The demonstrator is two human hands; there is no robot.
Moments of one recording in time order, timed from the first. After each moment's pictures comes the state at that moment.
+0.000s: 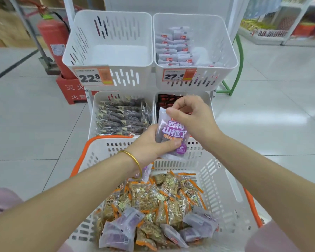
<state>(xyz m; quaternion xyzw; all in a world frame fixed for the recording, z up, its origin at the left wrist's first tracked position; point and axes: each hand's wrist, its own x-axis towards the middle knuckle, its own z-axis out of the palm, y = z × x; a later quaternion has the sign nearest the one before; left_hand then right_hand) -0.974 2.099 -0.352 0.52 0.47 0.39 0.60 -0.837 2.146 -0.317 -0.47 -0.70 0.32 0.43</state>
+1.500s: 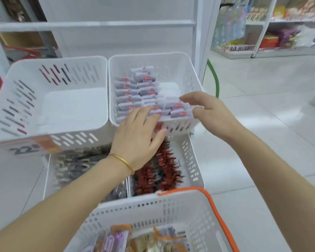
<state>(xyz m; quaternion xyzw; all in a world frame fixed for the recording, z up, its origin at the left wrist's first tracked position) -0.928 2.295 -0.293 0.82 0.53 0.22 -0.08 -0.729 2.315 -0.248 -0.53 -0.71 0.26 0.37</state>
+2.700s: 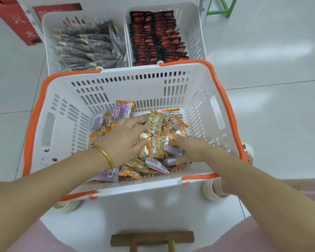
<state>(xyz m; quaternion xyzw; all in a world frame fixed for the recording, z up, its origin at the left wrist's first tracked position) -0.962 2.023 -0.454 0.79 0.56 -0.03 0.24 -0.732 2.057 -0.554 -0.47 -0.81 0.29 -0.19</state>
